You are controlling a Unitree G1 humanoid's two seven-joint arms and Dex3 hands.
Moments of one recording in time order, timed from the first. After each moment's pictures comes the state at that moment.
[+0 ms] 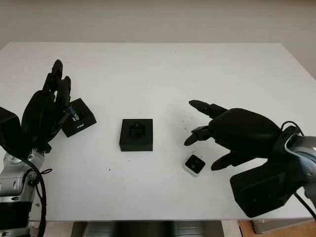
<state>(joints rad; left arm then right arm) -0.30 0.32 0.22 0.08 -0.20 0.08 -0.22 -0.13 -0.95 -0.04 -0.26 -0.42 -0.34 0.63</state>
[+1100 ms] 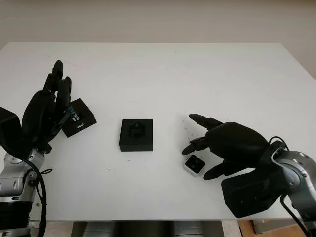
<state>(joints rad) -0.30 0.32 0.22 0.08 -0.20 0.08 -0.22 -0.08 -0.86 0.03 -0.14 -0.45 -0.38 0.52</state>
